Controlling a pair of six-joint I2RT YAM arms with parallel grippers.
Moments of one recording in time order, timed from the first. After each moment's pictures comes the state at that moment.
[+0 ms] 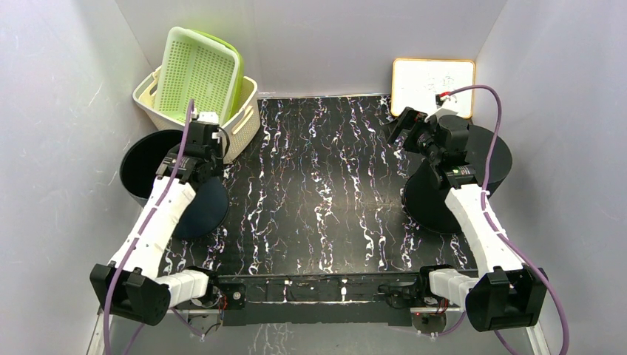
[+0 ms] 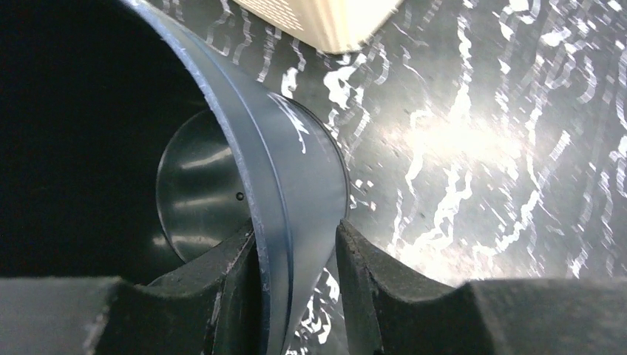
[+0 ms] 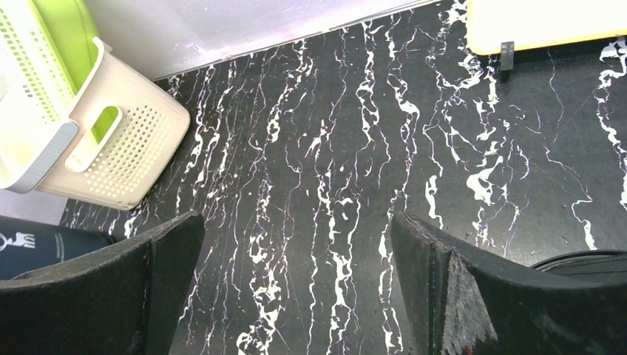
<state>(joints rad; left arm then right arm) -0.24 1.19 1.17 -0.79 -0.41 -0.13 0.07 1.11 0.97 -0.11 -0.19 0.42</state>
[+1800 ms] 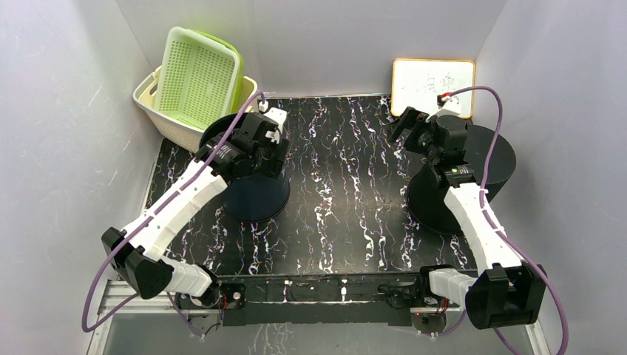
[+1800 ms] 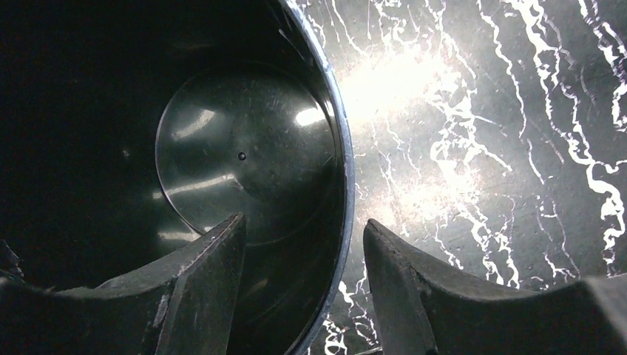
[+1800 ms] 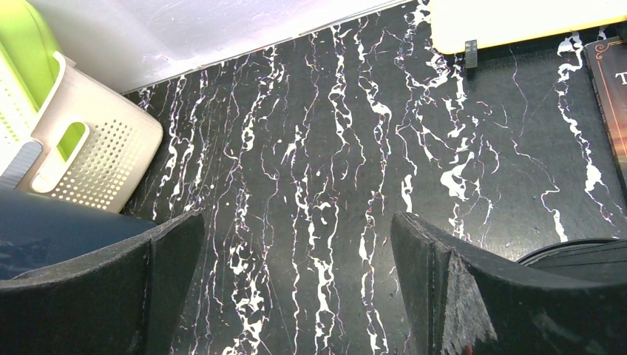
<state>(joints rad) -0.67 1.37 1.47 -0.95 -0.28 -0.17 0.07 1.13 0.96 -0.11 -0.10 0.42</state>
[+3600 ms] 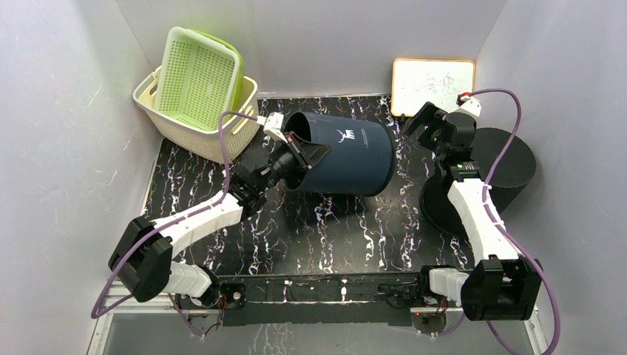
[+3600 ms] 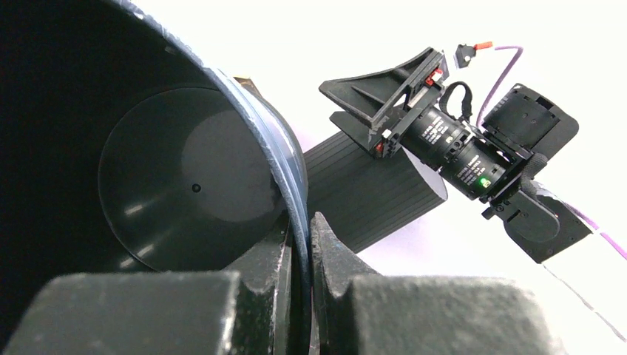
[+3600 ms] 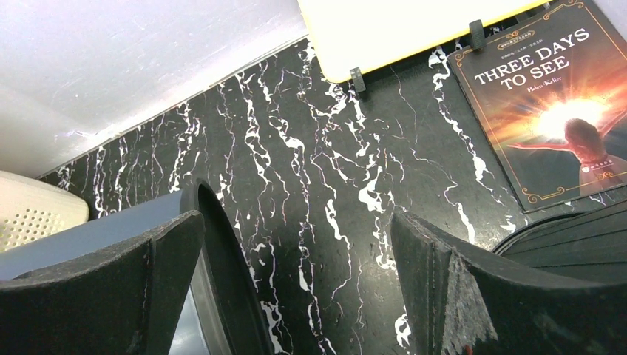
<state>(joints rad) -0.72 1.35 0.84 0.60 0.13 -0.82 -0.02 1.17 0.98 -0.11 0.08 0.44</state>
